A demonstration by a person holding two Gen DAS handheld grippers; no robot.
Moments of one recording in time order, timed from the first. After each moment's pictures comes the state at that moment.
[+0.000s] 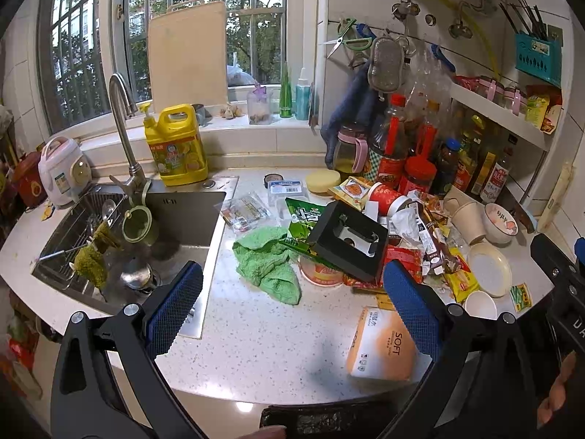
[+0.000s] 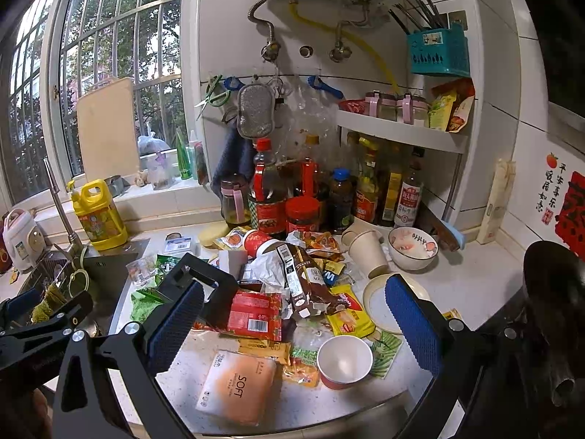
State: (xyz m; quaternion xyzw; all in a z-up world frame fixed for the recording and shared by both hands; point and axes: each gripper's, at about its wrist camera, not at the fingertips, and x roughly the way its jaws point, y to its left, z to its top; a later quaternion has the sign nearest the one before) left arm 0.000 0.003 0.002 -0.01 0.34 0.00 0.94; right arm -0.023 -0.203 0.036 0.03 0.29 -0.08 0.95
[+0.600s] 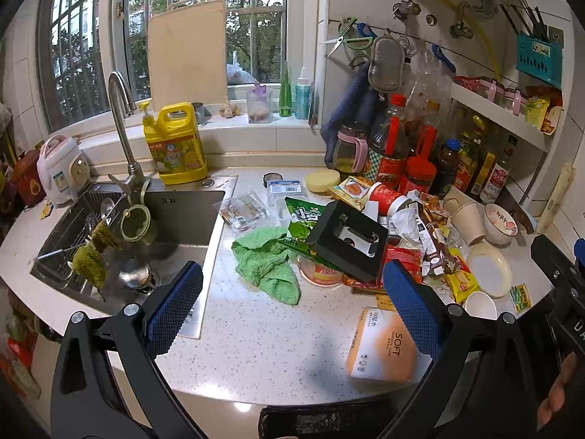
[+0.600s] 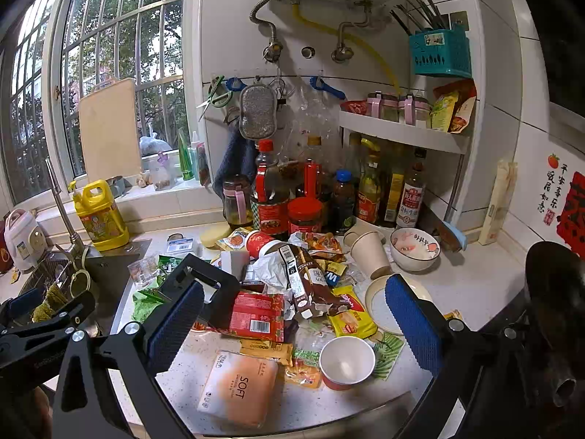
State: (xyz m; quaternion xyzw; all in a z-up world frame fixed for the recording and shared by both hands) left arm 0.004 0.003 0.002 -0.01 0.34 0.00 0.94; right arm -0.021 -0.201 0.038 0.03 0.29 -0.08 0.95
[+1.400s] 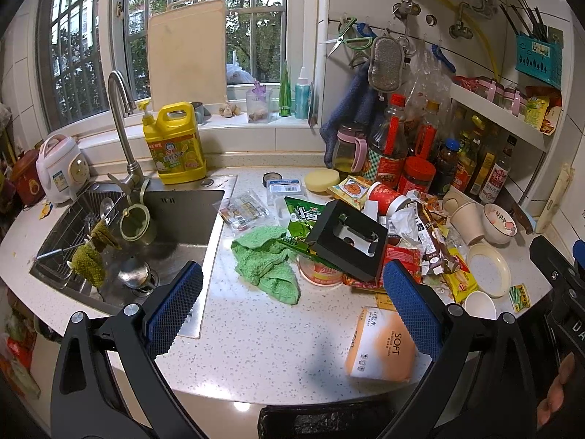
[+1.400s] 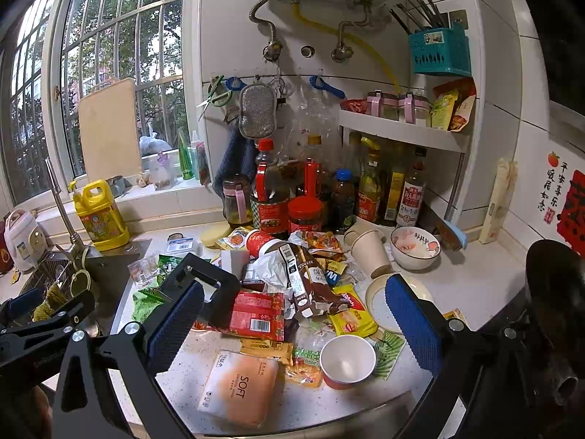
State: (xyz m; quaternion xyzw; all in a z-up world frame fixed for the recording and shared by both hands) left arm 0.003 0.002 0.000 -0.01 0.34 0.00 0.94; right arm -0.022 -0.202 0.037 0.03 0.29 -0.08 0.95
